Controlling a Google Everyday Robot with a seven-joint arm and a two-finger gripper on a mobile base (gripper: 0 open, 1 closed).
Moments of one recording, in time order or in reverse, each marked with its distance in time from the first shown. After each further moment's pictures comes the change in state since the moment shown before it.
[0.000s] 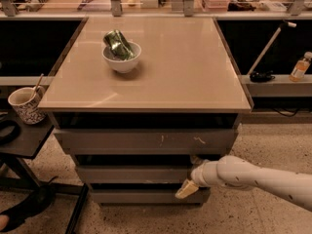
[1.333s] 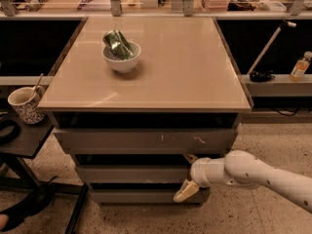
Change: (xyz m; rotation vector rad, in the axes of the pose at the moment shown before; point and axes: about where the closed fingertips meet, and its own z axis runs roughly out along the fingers) arm -0.050 0.024 -0.037 -0.111 -0.135 -0.024
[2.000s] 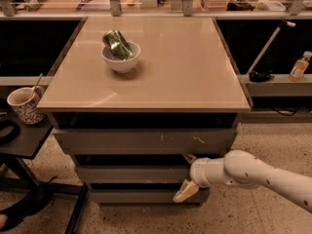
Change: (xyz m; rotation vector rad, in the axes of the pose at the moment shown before) arm -0.001 0.003 -0.001 -0.008 0.006 -0.002
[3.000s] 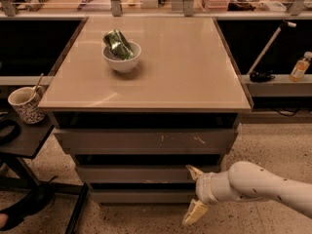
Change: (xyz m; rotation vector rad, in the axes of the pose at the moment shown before) arm 0.012 0.067 -0.036 -0.093 0.133 -0.061
